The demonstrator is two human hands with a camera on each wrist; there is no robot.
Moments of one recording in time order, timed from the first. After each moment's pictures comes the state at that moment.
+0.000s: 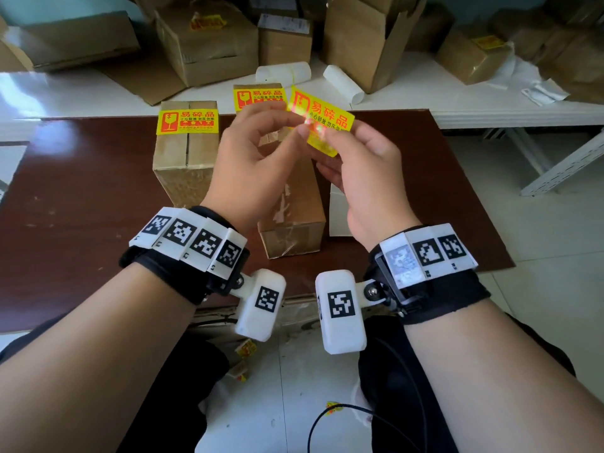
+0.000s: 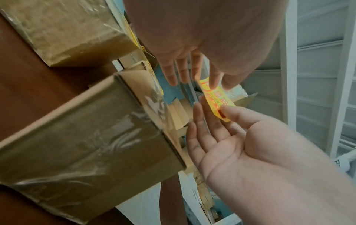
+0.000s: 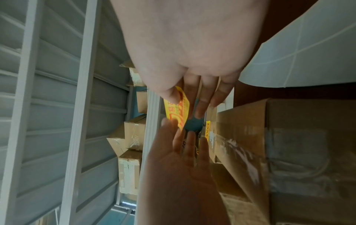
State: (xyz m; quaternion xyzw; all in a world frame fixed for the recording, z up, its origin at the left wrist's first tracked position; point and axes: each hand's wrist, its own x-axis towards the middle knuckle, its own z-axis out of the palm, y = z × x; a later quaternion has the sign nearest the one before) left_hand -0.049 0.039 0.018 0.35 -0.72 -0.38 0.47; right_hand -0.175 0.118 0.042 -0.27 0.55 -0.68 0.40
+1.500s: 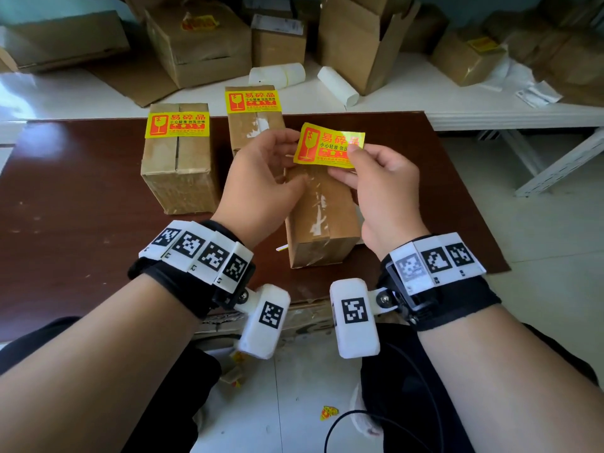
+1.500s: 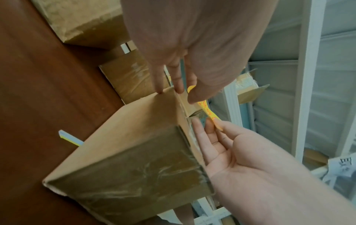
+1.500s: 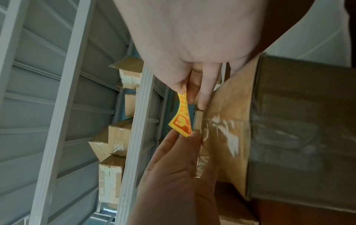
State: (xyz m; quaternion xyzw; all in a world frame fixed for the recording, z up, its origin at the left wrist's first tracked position) left_hand -0.061 0.046 -0.001 0.37 -0.71 -0.45 0.39; right_hand -0.207 0.120 0.014 -0.21 0.63 -0.67 0.32
